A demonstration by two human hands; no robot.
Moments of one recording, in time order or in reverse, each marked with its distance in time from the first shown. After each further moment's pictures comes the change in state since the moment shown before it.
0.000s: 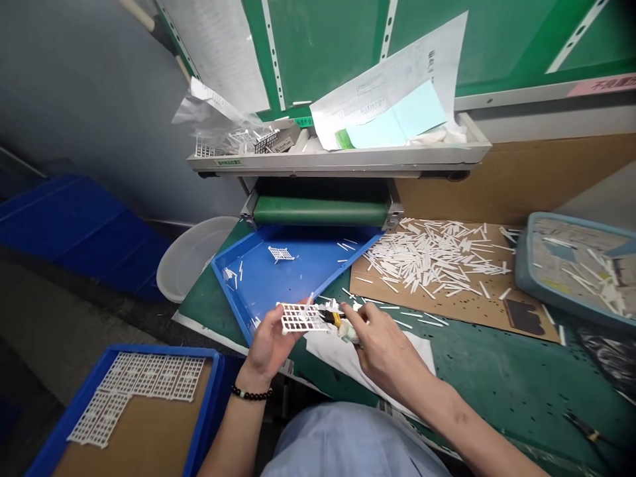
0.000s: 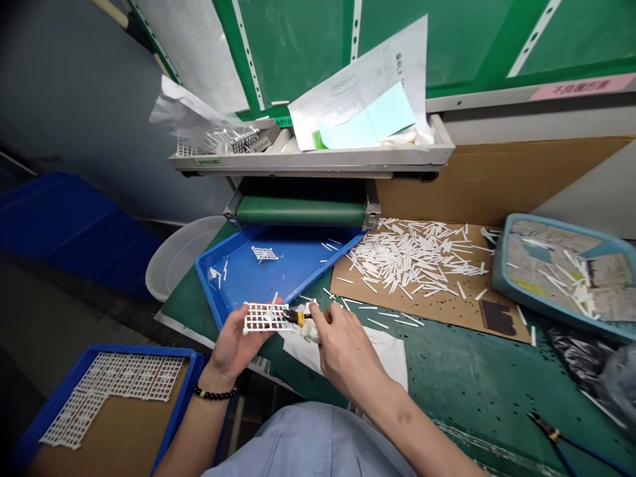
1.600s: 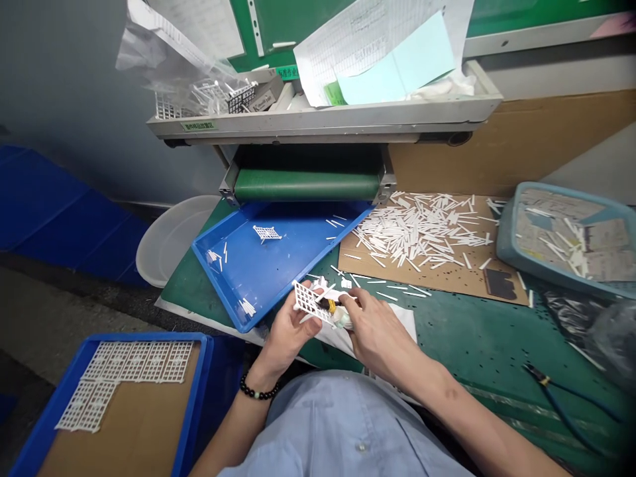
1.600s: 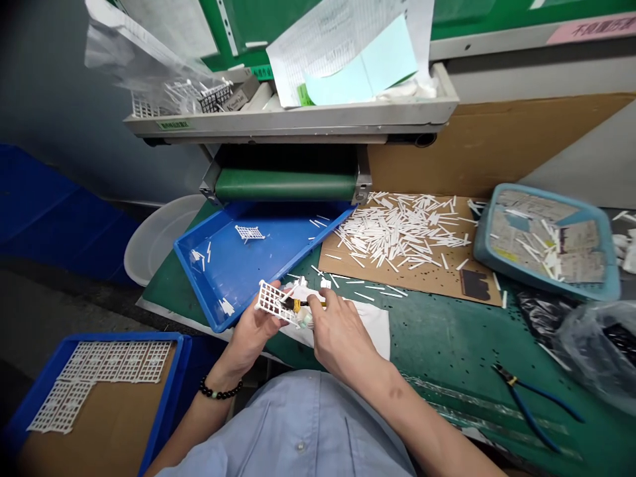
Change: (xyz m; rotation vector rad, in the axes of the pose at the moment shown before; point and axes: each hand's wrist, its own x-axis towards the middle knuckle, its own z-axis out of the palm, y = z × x) left_hand -0.003 -0.049 0.007 0.324 -0.080 0.026; right_hand -0.012 0.002 0.006 0.040 -0.189 0.082
